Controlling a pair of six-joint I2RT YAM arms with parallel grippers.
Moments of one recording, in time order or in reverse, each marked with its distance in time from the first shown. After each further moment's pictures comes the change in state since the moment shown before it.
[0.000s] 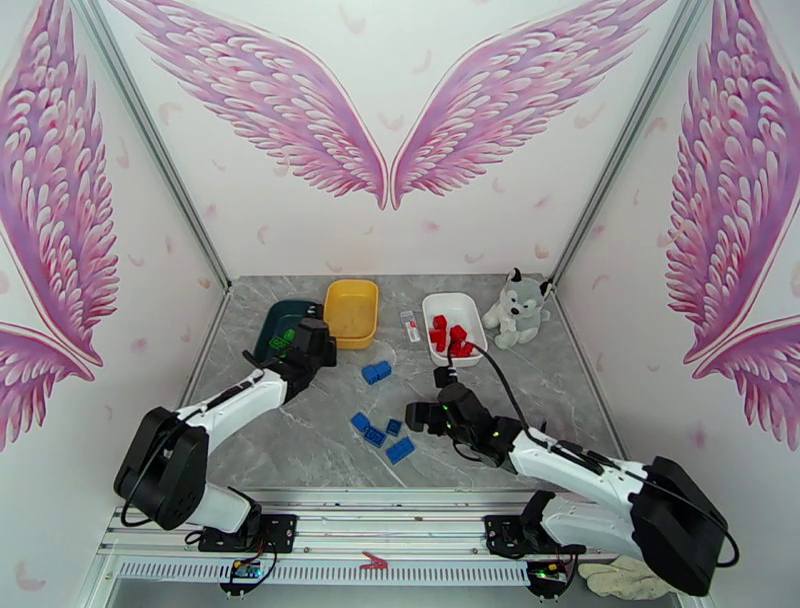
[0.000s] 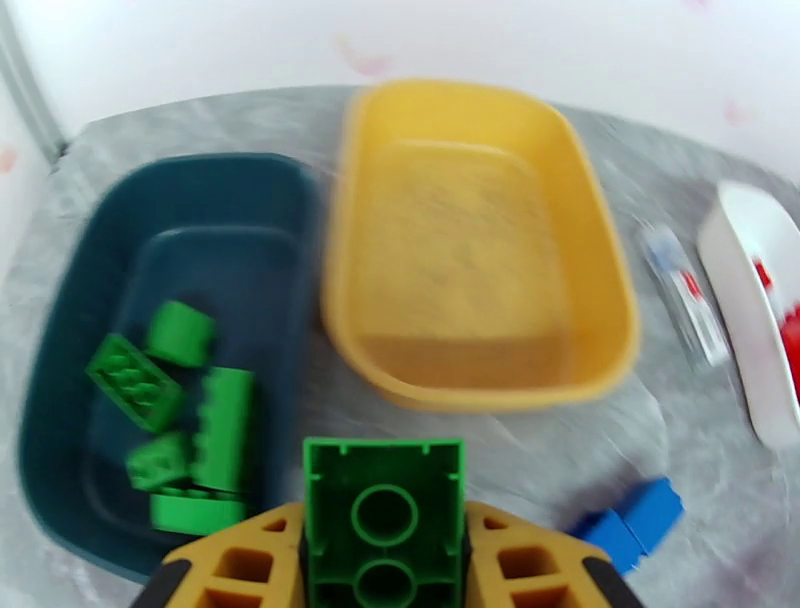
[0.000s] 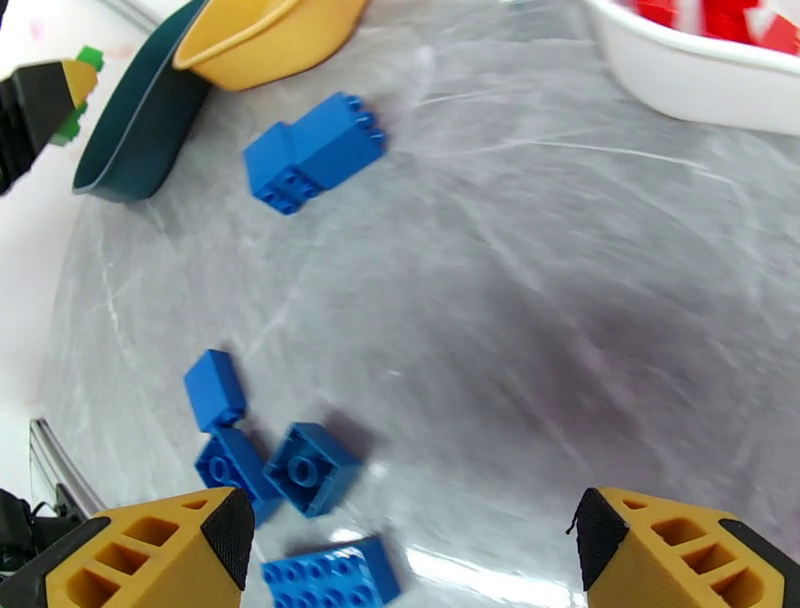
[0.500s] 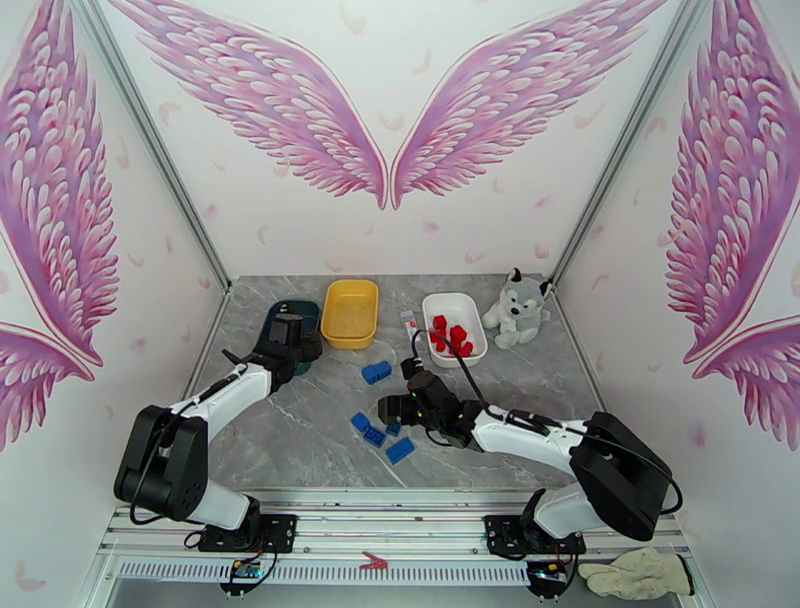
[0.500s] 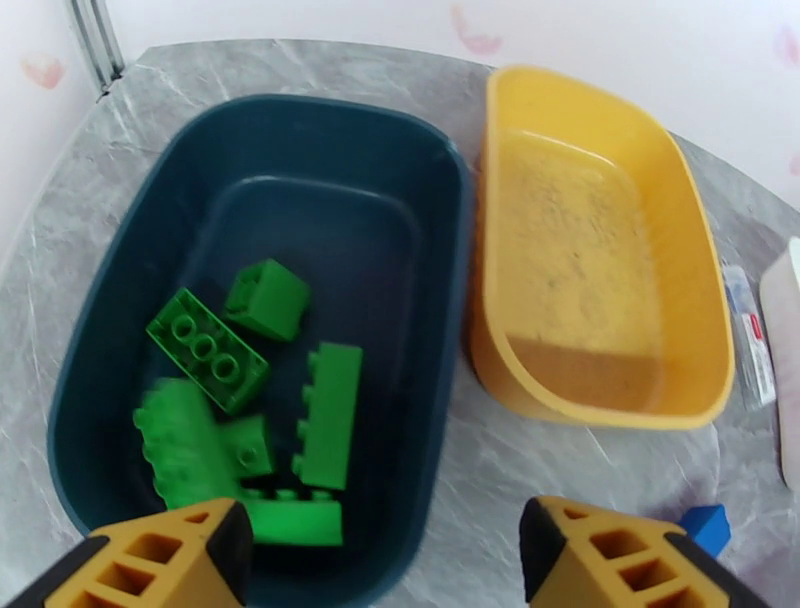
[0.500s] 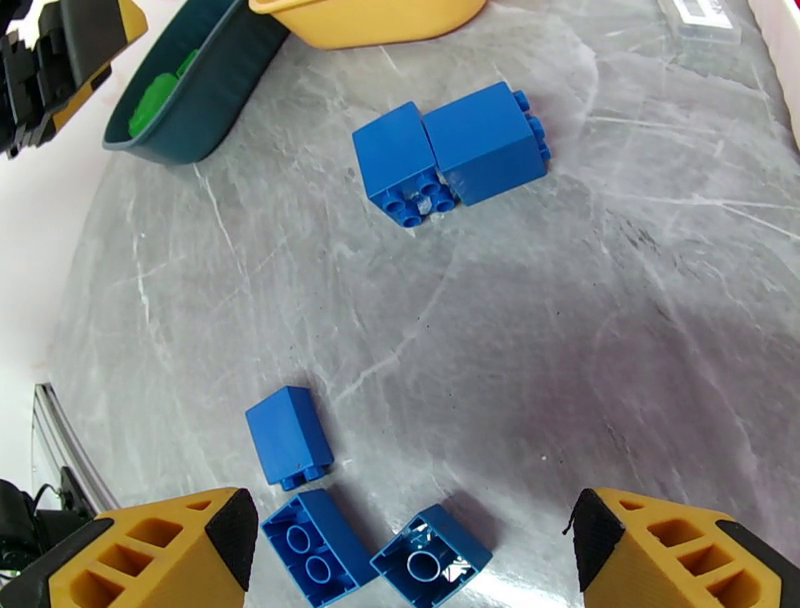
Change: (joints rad) left arm 0.081 -0.001 -0.045 -0.010 0.081 -0.043; right arm 0.039 0.211 0.132 0.072 -0.050 -0.050
